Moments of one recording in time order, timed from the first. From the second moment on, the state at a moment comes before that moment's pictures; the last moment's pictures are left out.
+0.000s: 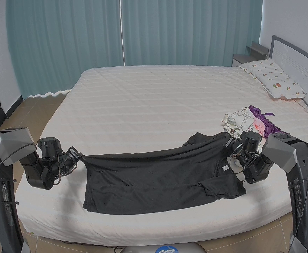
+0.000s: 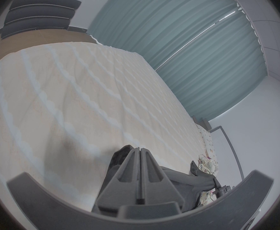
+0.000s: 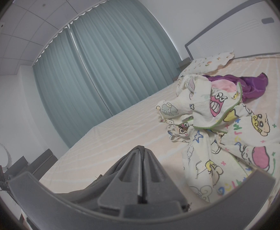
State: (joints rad) left arm 0.06 2.38 -0.83 -1.12 -0.26 -0.79; right arm 0.10 2.67 -1.22 -1.37 -0.04 0.48
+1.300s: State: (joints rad) left arm 0.09 2.37 -0.94 -1.04 -0.22 -0.72; right arm 0.09 2.64 -1.18 -1.40 -0.01 0.40
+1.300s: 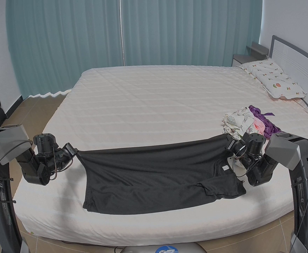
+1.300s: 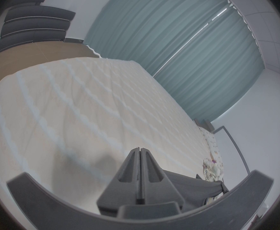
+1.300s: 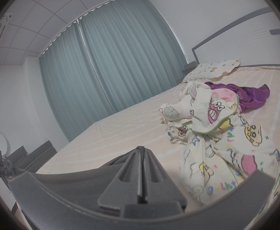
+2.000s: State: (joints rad) left arm 0.04 2.43 -1.10 -0.88 -0.05 -0.79; right arm 0.09 2.74 -1.27 -1.49 -0.09 0.40
